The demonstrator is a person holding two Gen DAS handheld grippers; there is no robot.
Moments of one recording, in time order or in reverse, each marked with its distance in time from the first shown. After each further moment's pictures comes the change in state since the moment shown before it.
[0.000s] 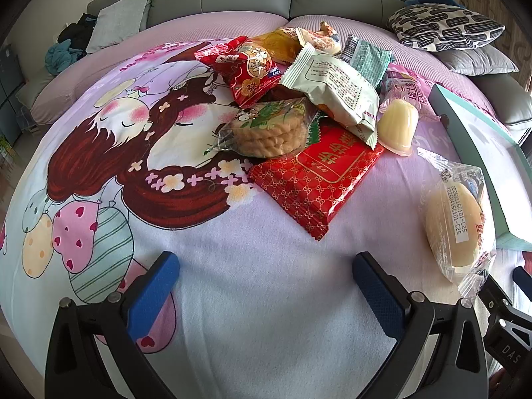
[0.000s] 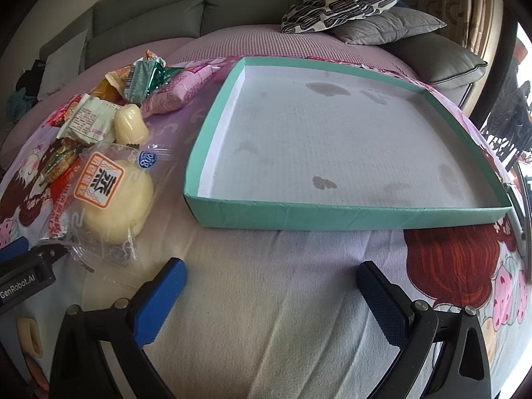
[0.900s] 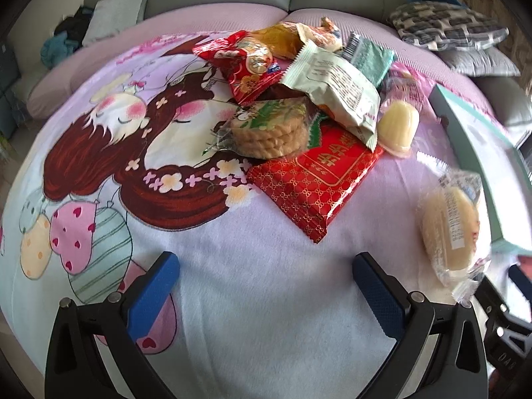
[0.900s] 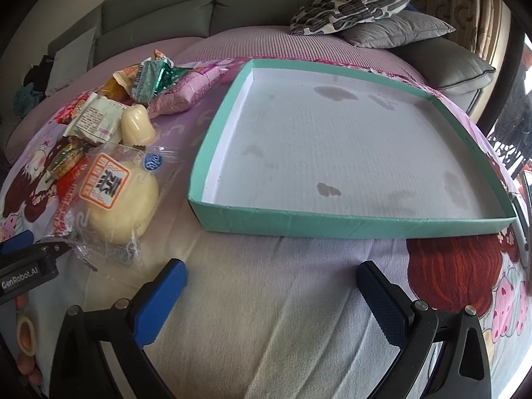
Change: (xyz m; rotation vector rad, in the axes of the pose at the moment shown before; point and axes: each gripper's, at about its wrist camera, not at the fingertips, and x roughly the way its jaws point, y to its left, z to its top) left arm -0.004 0.004 0.009 -0.035 0.042 -0.033; right arm -0.004 -0.004 0.003 -0.031 -0.015 0.043
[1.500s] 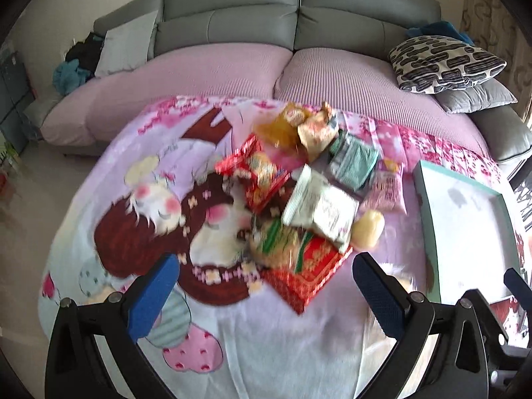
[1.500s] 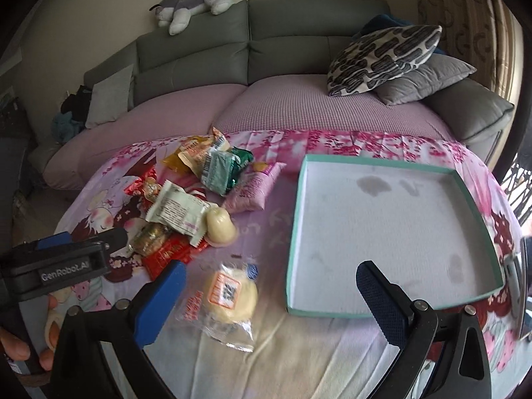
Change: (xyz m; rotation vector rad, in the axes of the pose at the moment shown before) left arm -0.082 -0.009 0.082 0.025 -0.098 0.059; right arm -0.080 0.030 0.077 -0.012 -0.132 0.159
